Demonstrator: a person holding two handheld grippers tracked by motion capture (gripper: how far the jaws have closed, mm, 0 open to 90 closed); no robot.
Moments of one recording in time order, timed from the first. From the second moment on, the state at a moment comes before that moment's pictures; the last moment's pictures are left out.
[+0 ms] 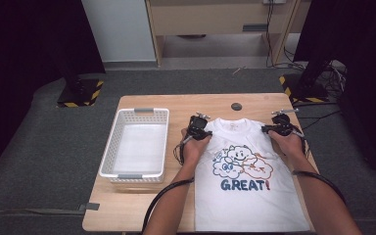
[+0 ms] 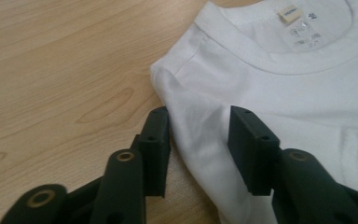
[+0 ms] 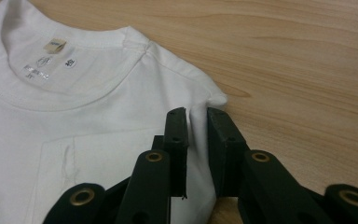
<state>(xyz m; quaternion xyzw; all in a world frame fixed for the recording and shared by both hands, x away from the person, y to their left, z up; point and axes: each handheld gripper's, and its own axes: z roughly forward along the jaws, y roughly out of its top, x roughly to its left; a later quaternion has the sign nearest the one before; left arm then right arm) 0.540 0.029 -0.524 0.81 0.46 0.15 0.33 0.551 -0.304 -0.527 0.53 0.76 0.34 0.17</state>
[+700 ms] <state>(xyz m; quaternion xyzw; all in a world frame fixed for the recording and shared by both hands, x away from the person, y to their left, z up) 0.532 0.030 -0.521 0.80 0.46 0.16 0.35 0.544 -0.300 -0.521 0.52 0.76 0.35 0.17</state>
